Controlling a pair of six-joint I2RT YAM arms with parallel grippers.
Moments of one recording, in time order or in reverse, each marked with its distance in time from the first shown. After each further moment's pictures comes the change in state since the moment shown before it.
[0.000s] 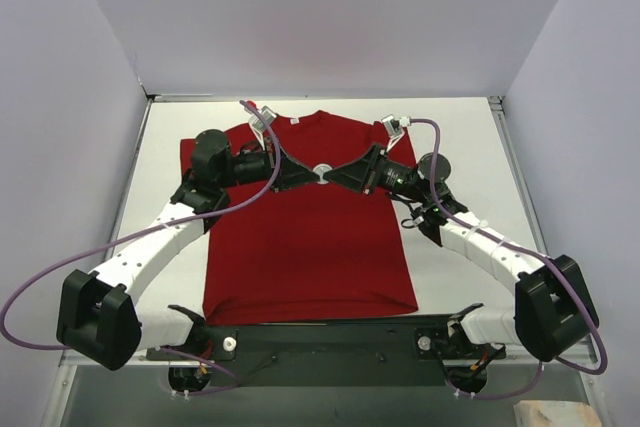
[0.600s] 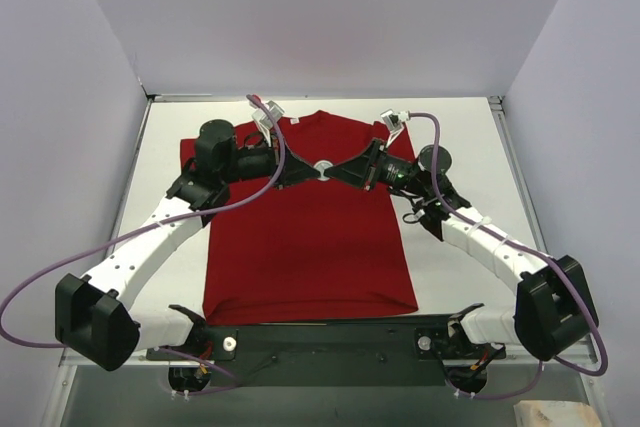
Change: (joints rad) left arm -0.036 -0.007 0.112 -0.246 -0.091 0.159; right arm -0.014 0.014 0.045 -0.066 -0.030 -0.049
